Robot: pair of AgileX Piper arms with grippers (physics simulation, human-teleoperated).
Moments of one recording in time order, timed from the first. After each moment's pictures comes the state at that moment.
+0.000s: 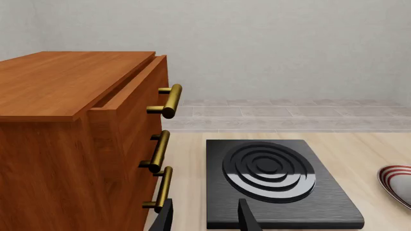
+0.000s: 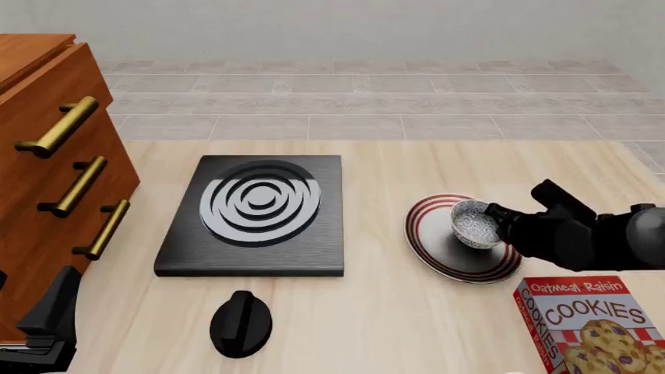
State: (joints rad) left arm 0.00 0.00 0.00 0.00 0.00; right arm -0.02 1.73 -0.67 -0.19 0.63
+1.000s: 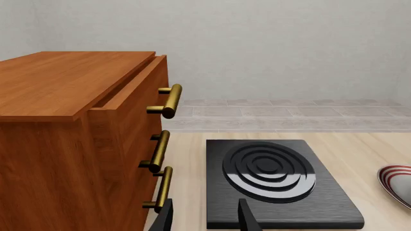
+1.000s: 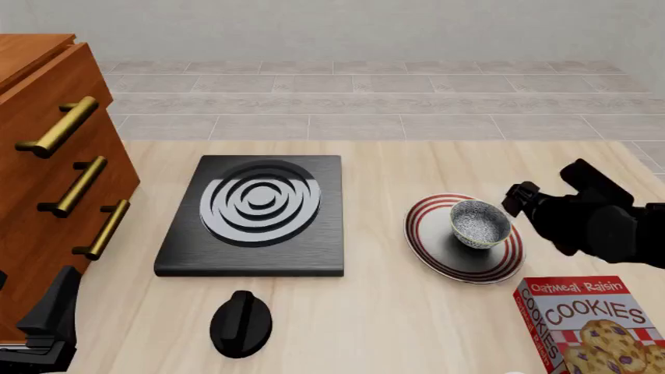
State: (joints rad) left arm 0.00 0.00 0.00 0.00 0.00; right arm -0.05 1.53 -0.66 -0.06 0.61
